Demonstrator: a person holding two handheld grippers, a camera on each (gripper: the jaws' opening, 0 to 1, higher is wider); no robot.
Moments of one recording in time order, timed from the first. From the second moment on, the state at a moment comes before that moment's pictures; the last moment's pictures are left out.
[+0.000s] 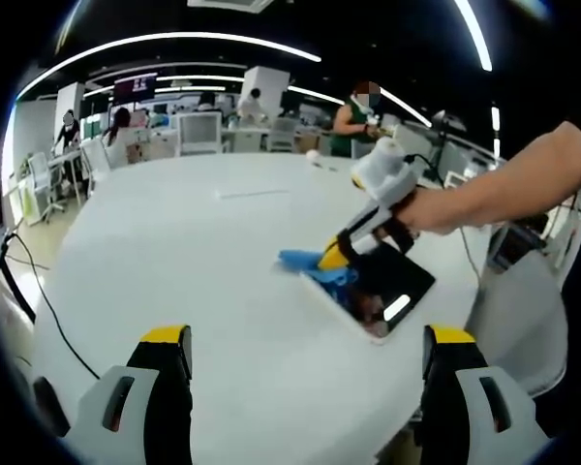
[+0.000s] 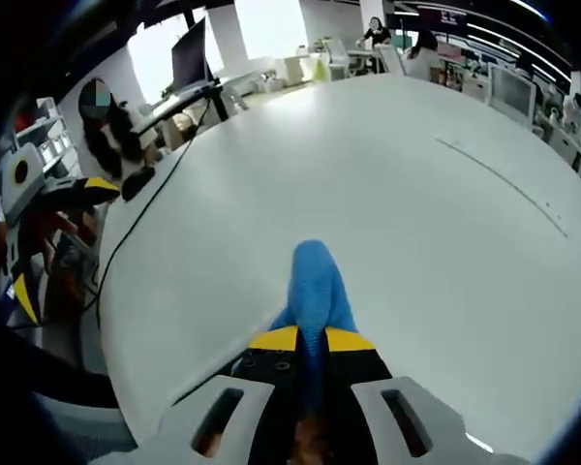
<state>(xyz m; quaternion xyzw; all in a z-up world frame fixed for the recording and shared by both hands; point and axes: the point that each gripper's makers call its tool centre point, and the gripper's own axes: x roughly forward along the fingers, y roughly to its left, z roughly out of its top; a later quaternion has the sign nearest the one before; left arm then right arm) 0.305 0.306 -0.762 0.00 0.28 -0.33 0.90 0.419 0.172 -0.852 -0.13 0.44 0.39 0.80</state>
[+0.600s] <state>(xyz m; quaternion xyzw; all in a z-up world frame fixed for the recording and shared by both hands) 0.308 0.303 -0.761 0.00 0.28 -0.34 0.90 0.421 0.161 -0.852 -0.14 0.44 0.39 0.80</state>
